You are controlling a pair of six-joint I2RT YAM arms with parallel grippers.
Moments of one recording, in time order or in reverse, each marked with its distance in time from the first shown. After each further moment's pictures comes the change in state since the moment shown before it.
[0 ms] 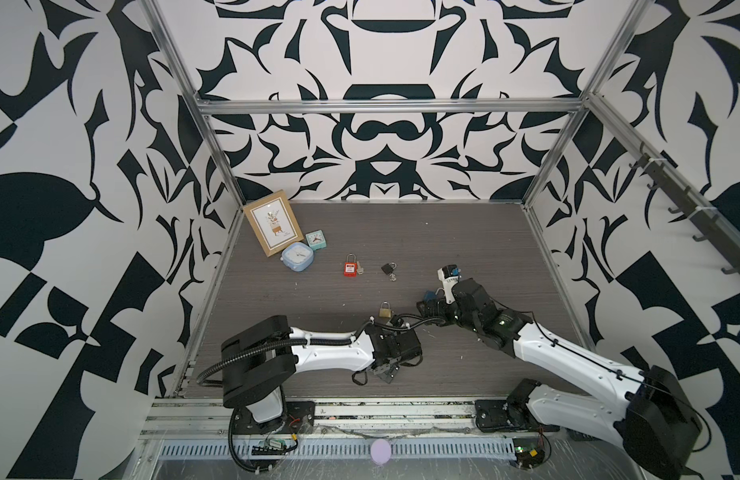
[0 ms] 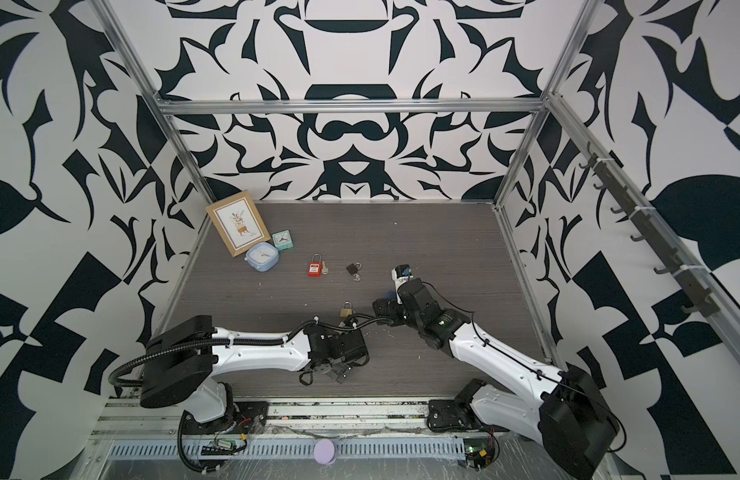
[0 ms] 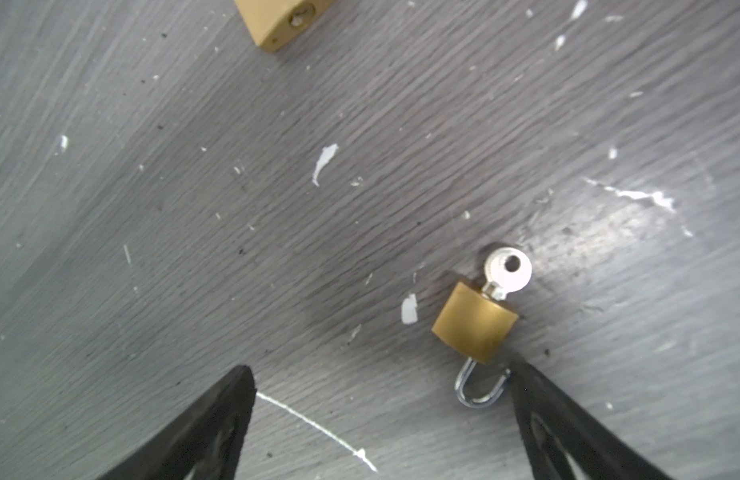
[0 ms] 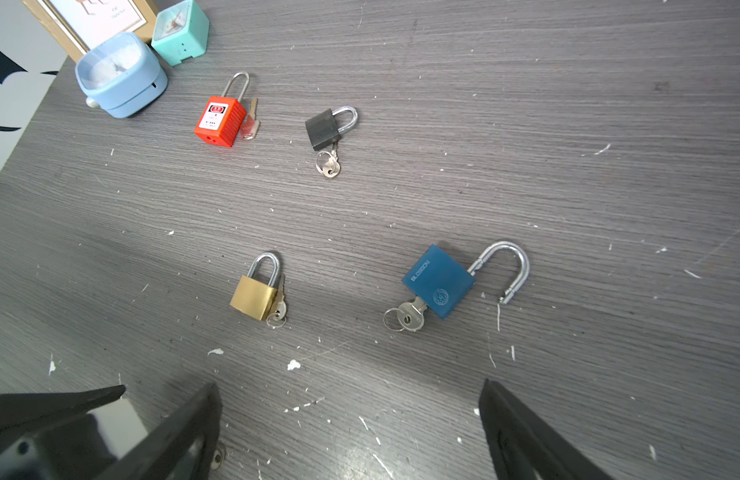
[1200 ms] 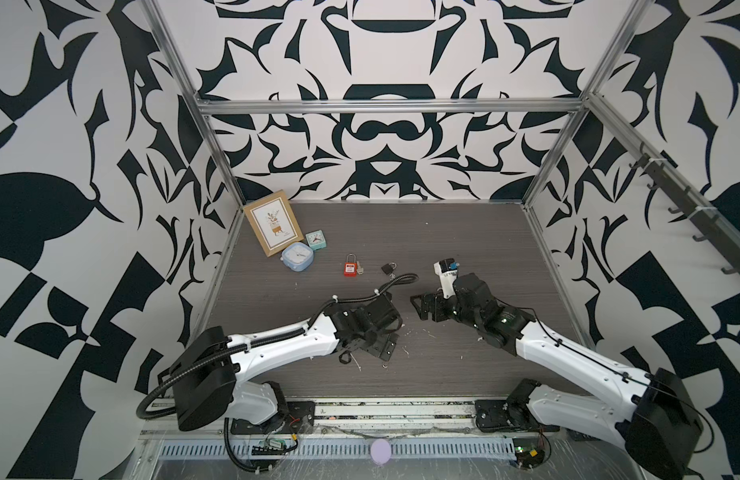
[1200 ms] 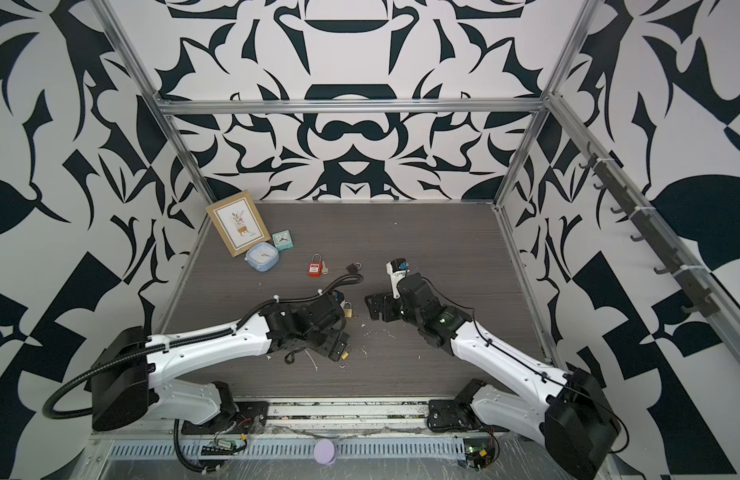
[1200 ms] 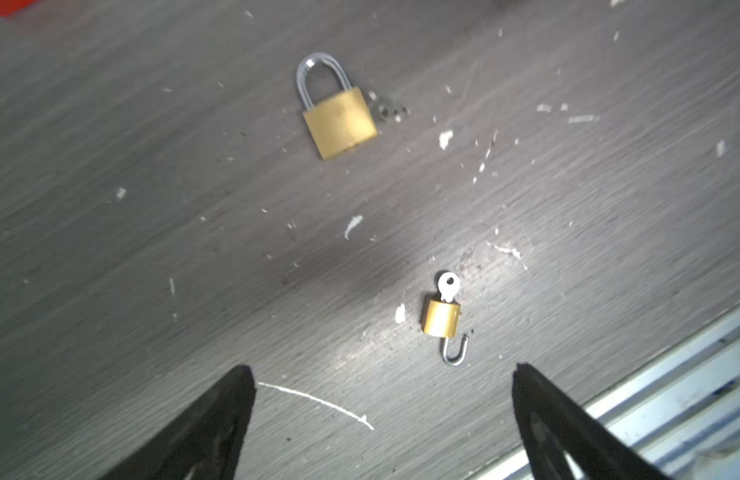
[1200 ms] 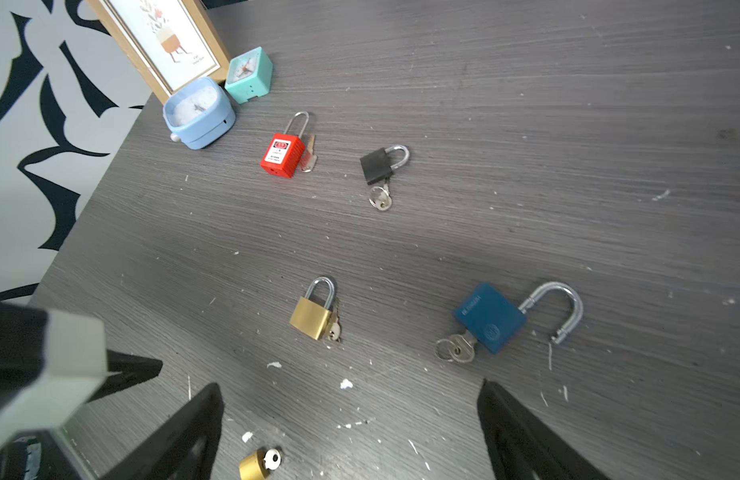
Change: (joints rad) left arm 0.133 -0.212 -0.006 0.038 0.193 0.113; right arm 0.013 -0.042 0.024 0.024 -0.050 0.016
